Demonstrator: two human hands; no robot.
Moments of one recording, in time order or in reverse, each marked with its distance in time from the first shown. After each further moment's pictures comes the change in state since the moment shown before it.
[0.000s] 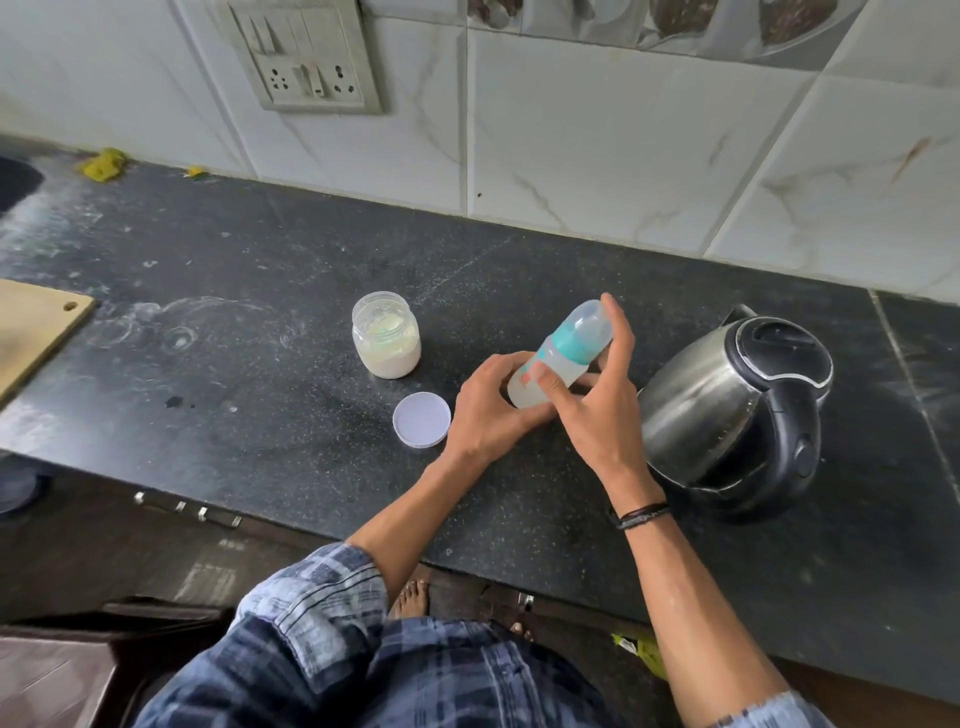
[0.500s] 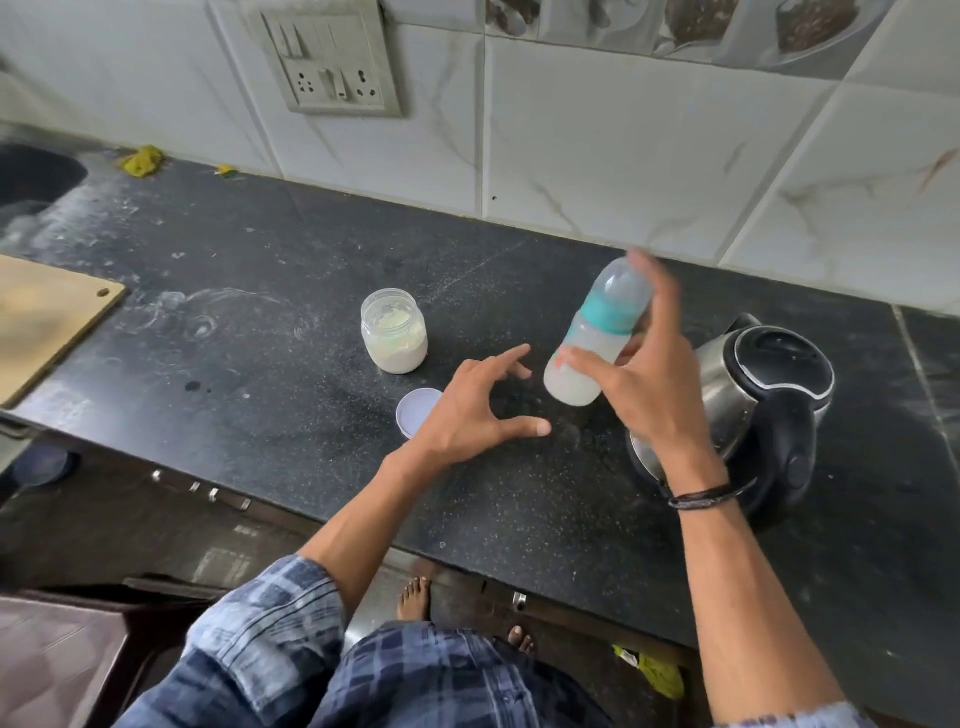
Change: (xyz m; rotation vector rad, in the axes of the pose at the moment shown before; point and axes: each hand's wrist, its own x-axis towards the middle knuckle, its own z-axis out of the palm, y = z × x) left_hand -0.005 0.011 -0.036 0.198 -0.273 0.029; right_hand 0.033 -0.031 -0.050 -0.095 -0.052 -0.133
